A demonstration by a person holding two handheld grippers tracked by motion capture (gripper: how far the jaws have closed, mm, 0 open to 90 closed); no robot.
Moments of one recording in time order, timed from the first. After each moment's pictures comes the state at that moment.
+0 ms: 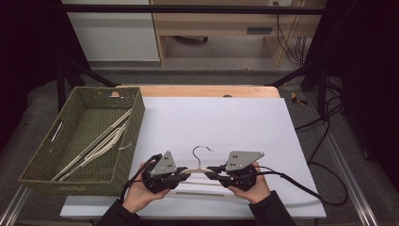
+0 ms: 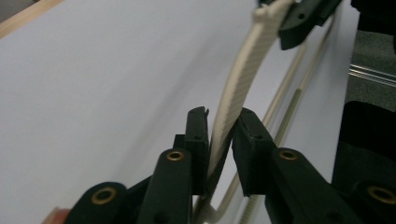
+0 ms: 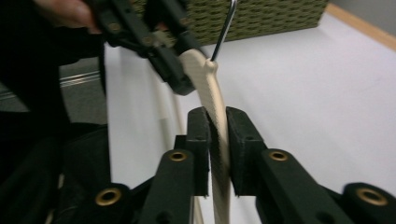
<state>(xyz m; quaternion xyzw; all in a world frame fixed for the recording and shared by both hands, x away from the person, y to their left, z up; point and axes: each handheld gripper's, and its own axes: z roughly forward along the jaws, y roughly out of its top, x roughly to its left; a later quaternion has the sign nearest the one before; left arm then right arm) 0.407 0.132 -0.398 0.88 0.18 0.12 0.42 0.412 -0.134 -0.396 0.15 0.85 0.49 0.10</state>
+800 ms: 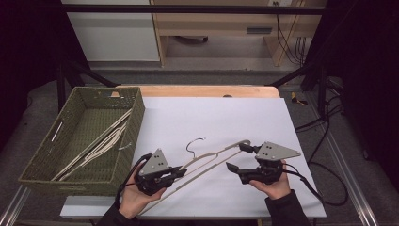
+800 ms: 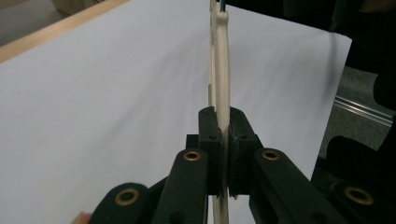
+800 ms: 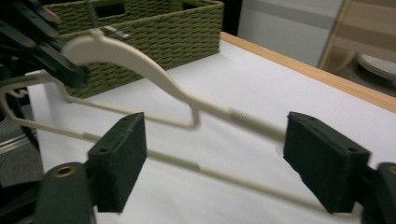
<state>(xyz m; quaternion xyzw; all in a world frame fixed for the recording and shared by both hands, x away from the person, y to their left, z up) 0.391 0.147 -0.368 0.84 0.23 0.14 0.47 0.413 -0.197 -0.382 0.27 0.77 0.54 0.18</state>
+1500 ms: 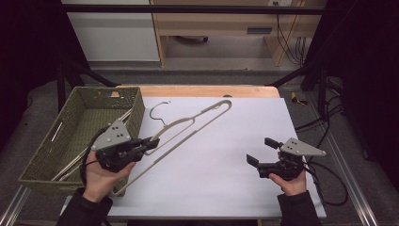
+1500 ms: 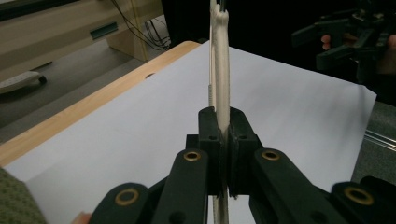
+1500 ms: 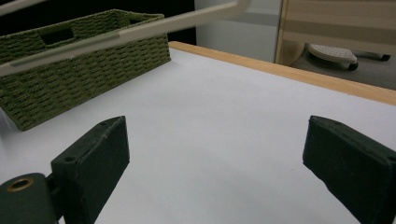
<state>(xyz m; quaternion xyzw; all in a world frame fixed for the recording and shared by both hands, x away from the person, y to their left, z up) 0.408 0.211 -0.282 0.81 0.25 0.20 0.50 0.419 -0.244 -0.386 0.36 0.73 0.55 0.21</state>
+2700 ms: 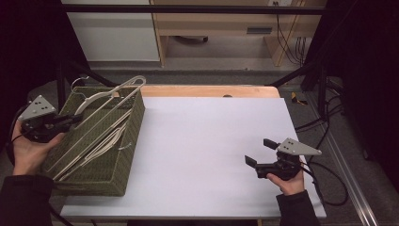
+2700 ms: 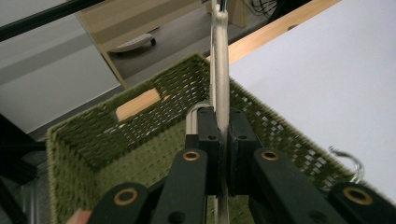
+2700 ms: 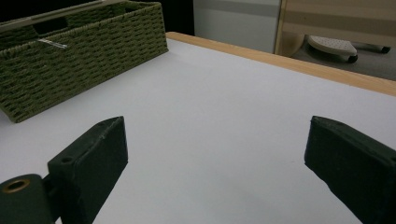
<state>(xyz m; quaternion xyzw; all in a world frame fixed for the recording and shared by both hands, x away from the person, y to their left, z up) 0.472 0.393 -0.297 0.79 0.36 0.32 0.39 0.422 -0.240 -0.392 0.36 0.73 0.53 0.21</state>
